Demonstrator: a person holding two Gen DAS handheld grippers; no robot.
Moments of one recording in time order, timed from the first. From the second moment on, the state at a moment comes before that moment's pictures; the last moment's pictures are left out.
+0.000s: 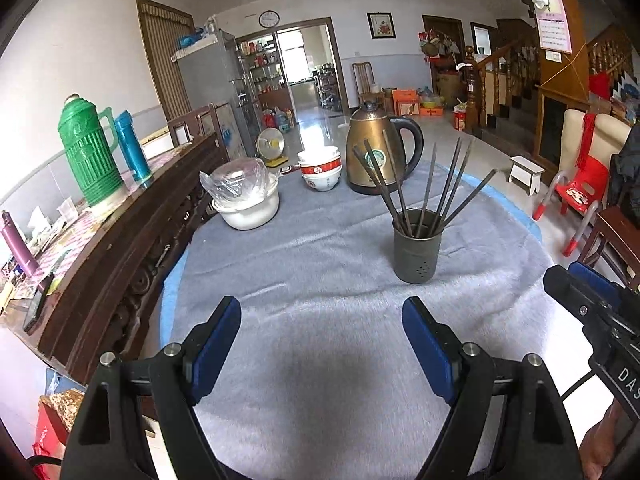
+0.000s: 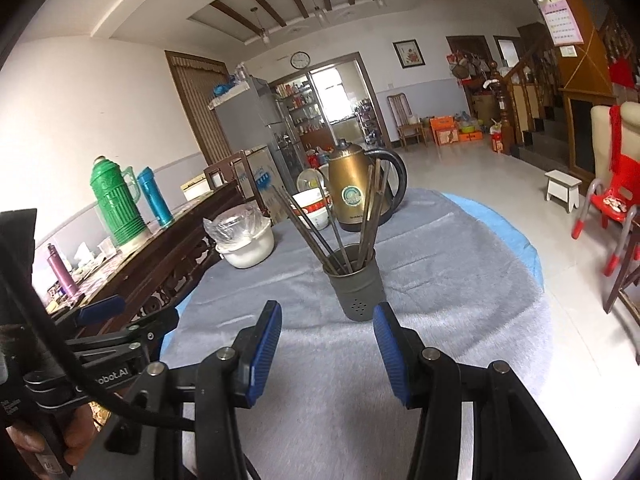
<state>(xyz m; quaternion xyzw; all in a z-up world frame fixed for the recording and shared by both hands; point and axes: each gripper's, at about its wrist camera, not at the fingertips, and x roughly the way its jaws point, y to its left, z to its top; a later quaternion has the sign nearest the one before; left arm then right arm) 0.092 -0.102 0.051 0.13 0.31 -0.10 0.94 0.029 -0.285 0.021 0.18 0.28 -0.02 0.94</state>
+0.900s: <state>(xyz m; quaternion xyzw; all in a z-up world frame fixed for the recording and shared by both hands) 0.055 -0.081 0.075 0.13 0.28 -0.08 0.95 -0.013 -0.263 0.047 0.17 0.25 -0.02 0.95</state>
